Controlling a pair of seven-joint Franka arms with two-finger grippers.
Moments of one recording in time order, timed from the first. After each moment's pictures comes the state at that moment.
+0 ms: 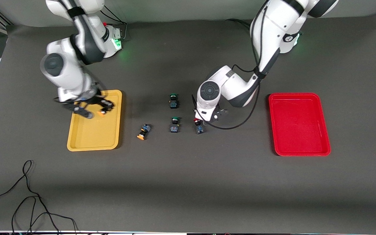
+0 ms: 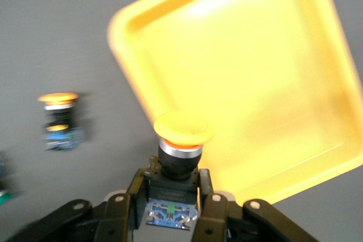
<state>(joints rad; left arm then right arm) -0.44 0.61 -0.33 -1.74 0.04 2.14 -1.28 0.09 -0.05 0.08 -2.38 0.04 2.27 0.56</state>
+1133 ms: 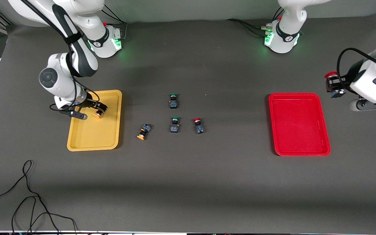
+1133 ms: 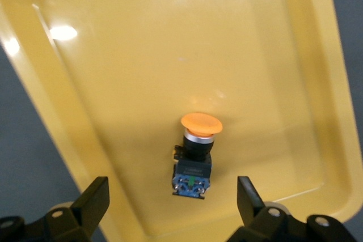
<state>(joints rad) 0.18 0.12 -0.31 -1.48 0.07 1.39 -0.18 0.10 0.02 -0.02 -2.52 0.04 2.47 0.35</state>
